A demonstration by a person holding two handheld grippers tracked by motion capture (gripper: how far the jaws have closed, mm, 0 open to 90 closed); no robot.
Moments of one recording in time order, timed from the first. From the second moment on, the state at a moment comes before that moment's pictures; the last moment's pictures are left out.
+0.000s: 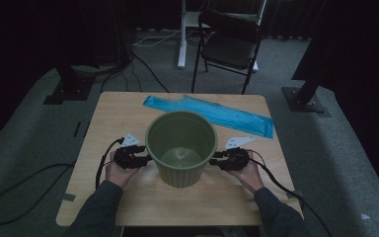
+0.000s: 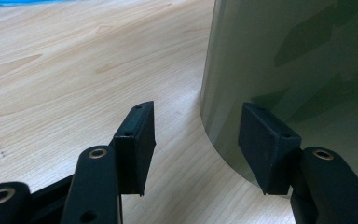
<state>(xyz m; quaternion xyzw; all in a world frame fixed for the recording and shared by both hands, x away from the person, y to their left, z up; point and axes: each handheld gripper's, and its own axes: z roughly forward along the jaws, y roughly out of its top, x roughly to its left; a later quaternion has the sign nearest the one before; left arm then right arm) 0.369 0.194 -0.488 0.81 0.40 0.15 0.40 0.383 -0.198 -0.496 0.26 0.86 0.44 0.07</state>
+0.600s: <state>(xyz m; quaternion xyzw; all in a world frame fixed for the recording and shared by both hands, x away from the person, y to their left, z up) 0.375 0.210 -0.489 0.80 0.42 0.16 0.39 0.433 -0.236 -0.505 0.33 0.86 0.37 0.15</state>
